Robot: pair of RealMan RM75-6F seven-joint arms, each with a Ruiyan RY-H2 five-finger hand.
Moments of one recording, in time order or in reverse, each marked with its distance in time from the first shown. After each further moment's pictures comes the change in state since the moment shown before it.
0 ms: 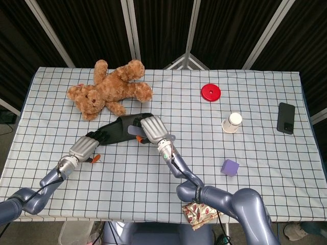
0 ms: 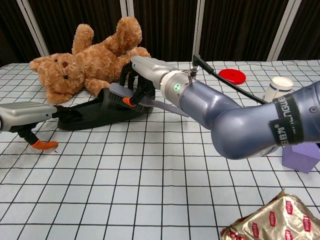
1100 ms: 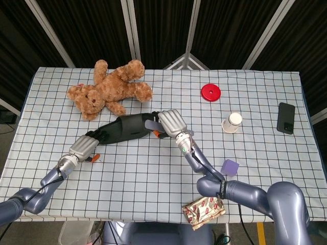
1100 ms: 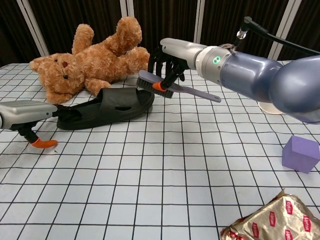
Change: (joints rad) left arm 0.011 -0.011 -0.037 0.006 -0.030 -0.019 0.053; right arm -0.107 0.297 -0.006 -0.361 0.128 -0.056 -0.160
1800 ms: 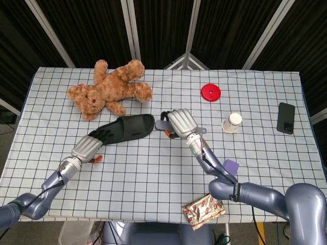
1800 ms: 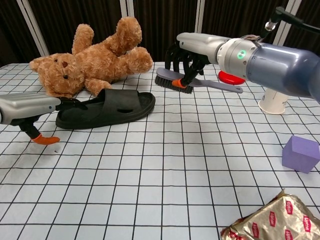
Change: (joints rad) left arm 0.032 0.051 -0.046 -0.160 -0.029 0.052 0.142; right arm -0.063 0.118 -0.027 -0.123 -0.001 0.021 -0.128
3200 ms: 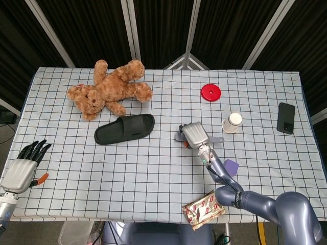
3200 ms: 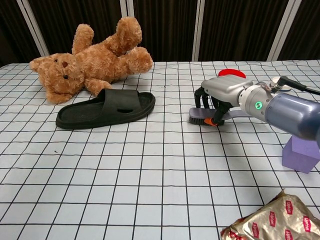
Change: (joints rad) left arm 0.445 0.163 0.112 0.033 0.237 0.600 -0.191; right arm -0.109 -0.104 -0.138 0.205 -0.072 0.018 -0.098
